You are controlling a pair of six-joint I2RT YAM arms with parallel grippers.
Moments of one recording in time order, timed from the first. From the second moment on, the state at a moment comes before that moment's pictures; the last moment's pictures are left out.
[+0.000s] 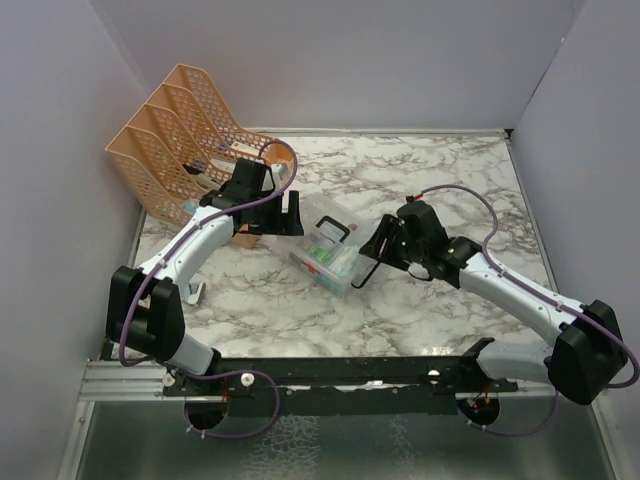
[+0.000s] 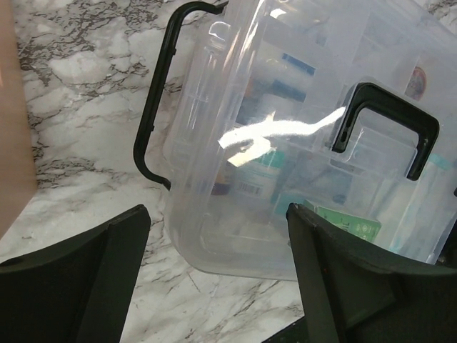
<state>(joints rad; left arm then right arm) -0.35 1.49 1.17 -0.59 0.30 -0.27 0.63 1.23 0.85 -0.36 0.02 0.87</state>
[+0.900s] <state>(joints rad) -0.32 1.30 0.89 -0.38 0.35 -0.42 0.45 1.45 0.95 -0.16 -0.25 0.57</state>
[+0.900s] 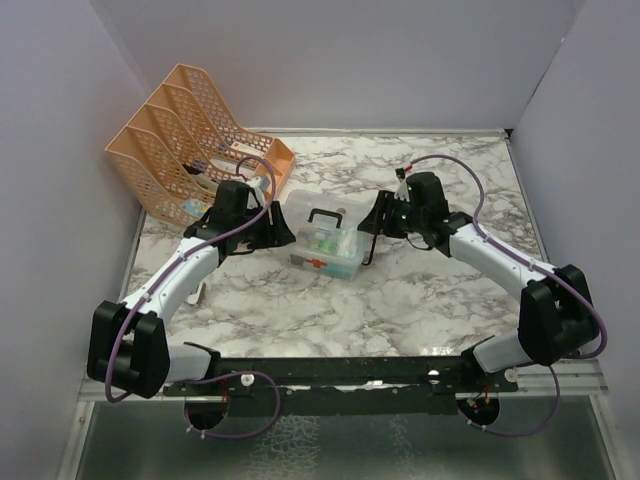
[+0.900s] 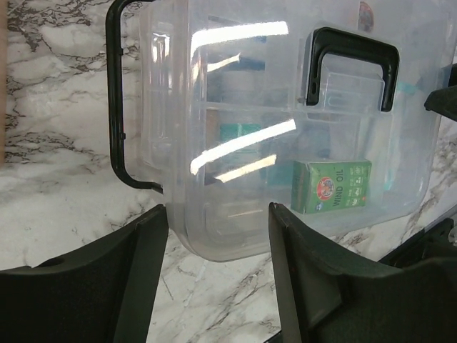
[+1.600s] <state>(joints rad) -0.33 1.33 1.08 -0.57 0.26 -0.37 0.44 1.24 0.87 -0.16 -0.18 0.60</state>
